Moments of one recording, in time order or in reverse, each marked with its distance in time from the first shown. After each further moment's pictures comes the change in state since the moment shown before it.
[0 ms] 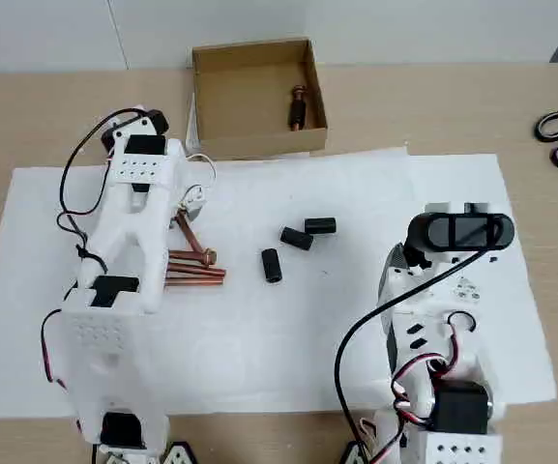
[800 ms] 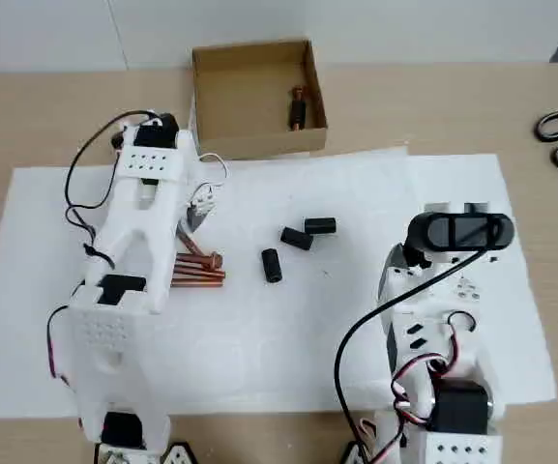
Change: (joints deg) left arm 1.7 0.8 -6.8 10.3 1.8; right arm 0.0 0.0 0.0 0.0 0.0
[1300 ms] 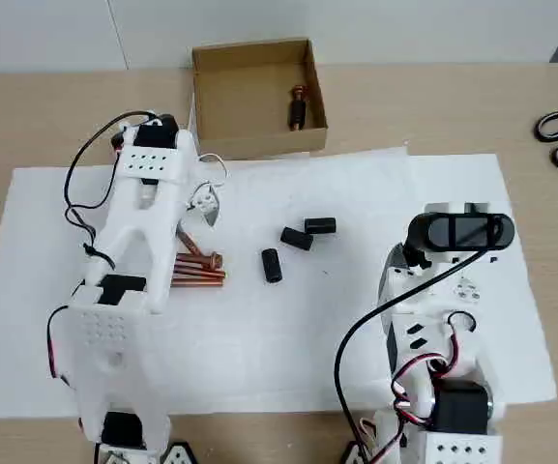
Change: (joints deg) left arm 0.0 0.0 0.0 1.2 0.0; right arm 0.0 0.0 0.0 0.0 0.0
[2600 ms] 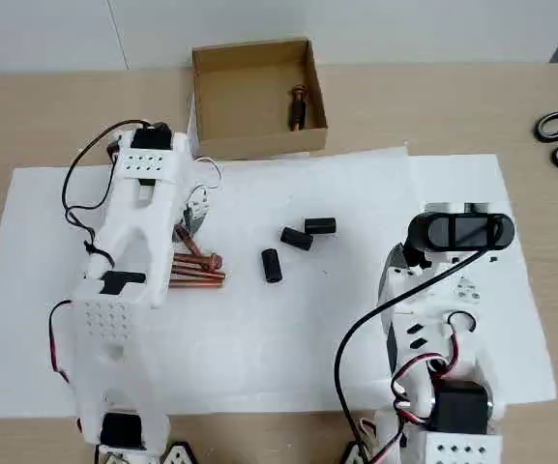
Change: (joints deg) left arm -1.2 6.0 -2.9 -0.2 0.4; right arm 0.0 0.0 0.0 0.0 0.0
